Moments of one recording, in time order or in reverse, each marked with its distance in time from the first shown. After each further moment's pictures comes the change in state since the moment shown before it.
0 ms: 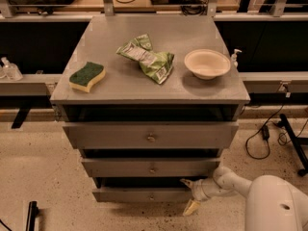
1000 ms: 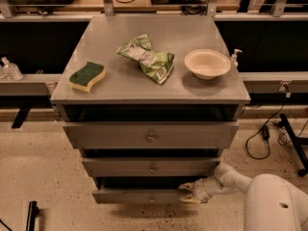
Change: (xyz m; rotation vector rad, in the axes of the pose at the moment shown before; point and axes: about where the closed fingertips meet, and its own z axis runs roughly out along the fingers) arm -0.009 0.018 -0.005 -0.094 -0.035 -0.024
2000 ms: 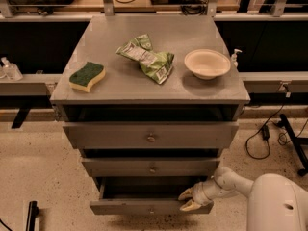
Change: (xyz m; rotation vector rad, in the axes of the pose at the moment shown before) arm -0.005 0.009 -0.003 0.000 0.002 -0.001
